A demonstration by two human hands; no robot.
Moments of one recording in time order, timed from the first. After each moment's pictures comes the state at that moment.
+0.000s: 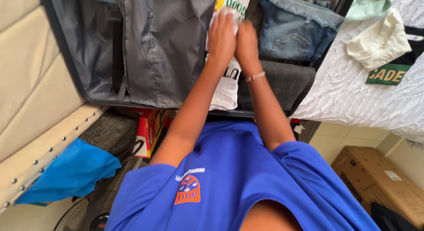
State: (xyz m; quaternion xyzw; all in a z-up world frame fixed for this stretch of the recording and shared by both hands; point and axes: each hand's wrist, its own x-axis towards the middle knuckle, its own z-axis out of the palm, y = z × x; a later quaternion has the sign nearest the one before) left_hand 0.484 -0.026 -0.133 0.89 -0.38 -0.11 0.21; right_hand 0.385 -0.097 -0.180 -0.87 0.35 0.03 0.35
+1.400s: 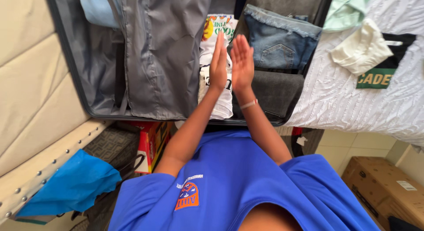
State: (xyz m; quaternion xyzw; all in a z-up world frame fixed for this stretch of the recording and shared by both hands) left_hand 0.430 -0.006 -0.063 0.62 -0.18 -0.31 0.70; right_hand 0.359 -0.069 -0.087 -0.28 0.30 -0.34 0.85
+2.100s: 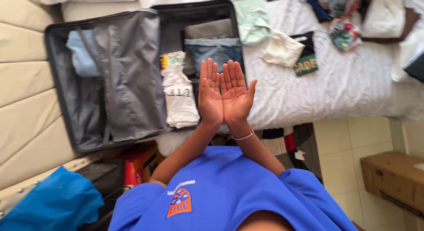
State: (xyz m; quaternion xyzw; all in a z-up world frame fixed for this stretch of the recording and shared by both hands) left_hand 0.201 0.020 0.211 0.32 -0.16 -0.41 0.84; right_hand 0.140 -0.020 0.191 -0.12 0.14 -0.51 0.84
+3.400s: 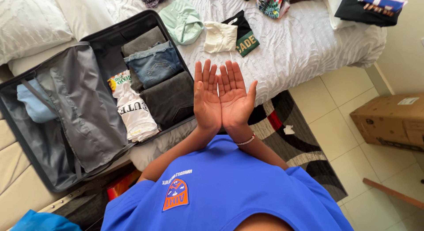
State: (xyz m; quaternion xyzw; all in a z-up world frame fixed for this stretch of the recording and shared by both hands) left_hand -0.044 -0.016 0.264 0.25 -0.20 -0.54 0.78; right_hand -0.115 -0.038 0.246 -0.09 0.13 -0.63 0.76
